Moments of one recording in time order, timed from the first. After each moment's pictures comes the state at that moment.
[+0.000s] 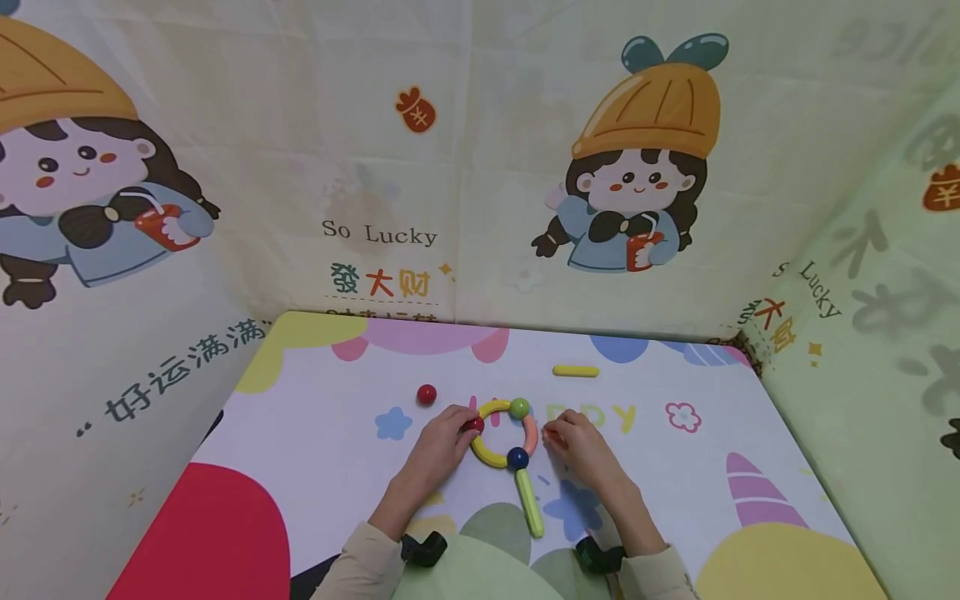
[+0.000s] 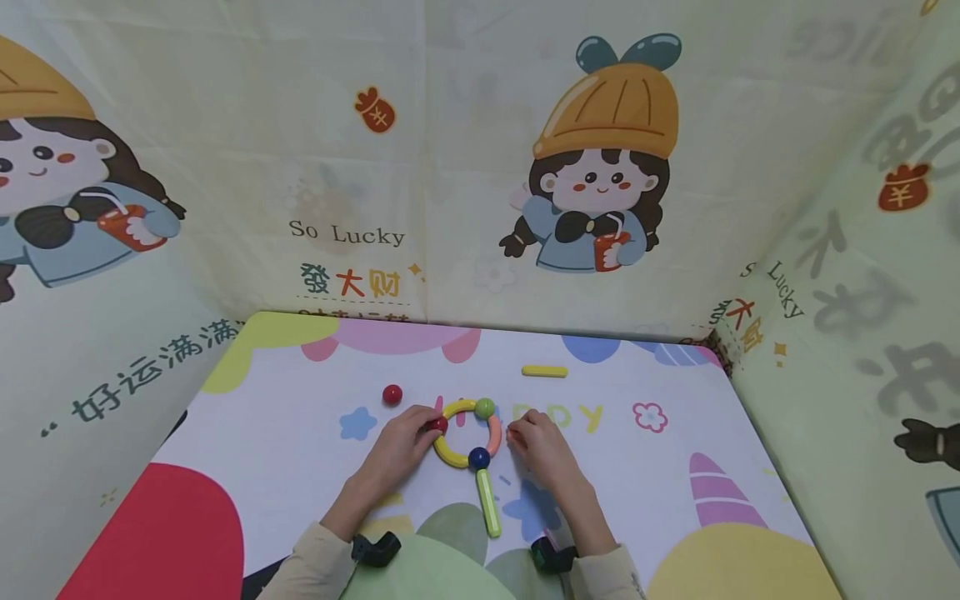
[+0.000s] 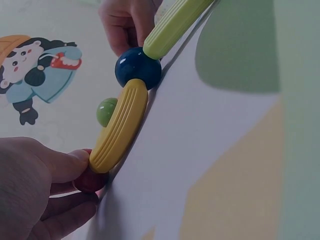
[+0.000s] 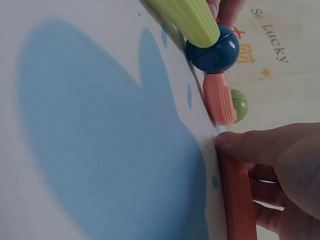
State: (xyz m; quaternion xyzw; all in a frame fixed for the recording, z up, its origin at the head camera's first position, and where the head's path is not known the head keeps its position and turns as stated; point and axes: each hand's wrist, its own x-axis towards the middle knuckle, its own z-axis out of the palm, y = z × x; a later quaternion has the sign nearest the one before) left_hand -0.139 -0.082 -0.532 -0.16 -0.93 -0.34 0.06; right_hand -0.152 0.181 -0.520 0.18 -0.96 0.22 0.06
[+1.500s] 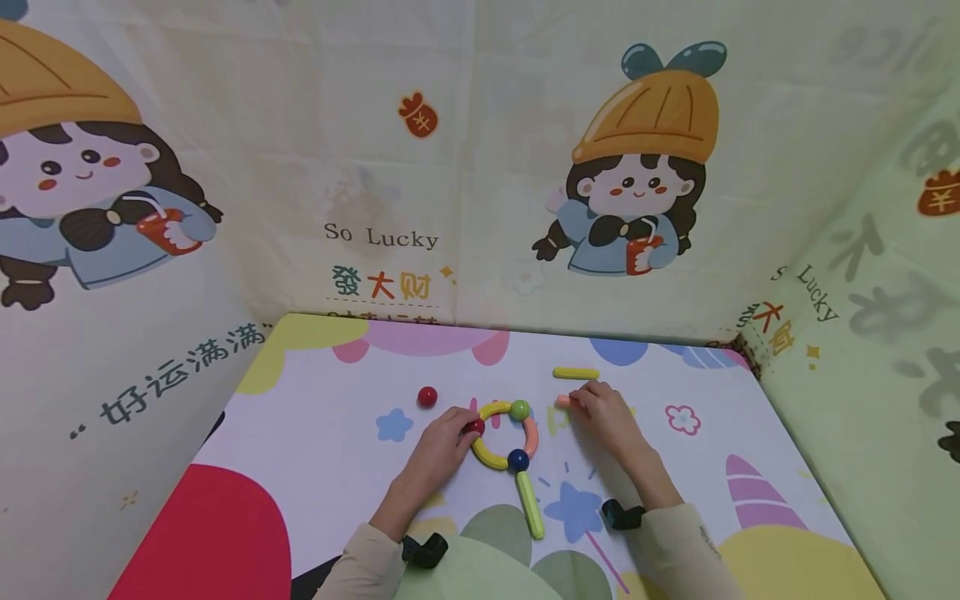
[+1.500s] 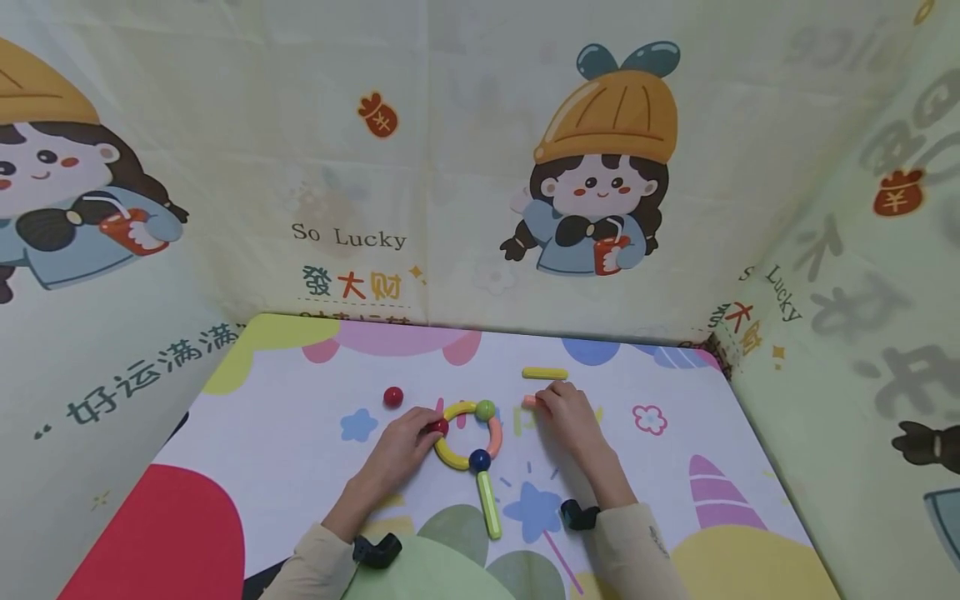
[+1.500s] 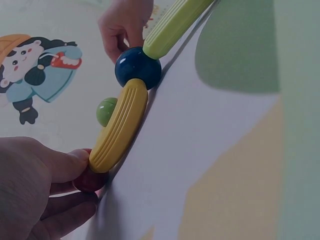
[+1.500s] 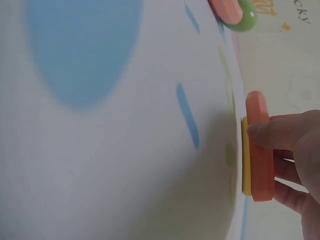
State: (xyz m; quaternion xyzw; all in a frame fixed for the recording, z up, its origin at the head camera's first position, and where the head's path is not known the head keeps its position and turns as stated) left_hand -0.140 -0.084 -0.531 -0.16 -0.92 -0.34 0.06; right_hand -0.203 0.223 -0.518 0.25 -0.94 0.14 0.19
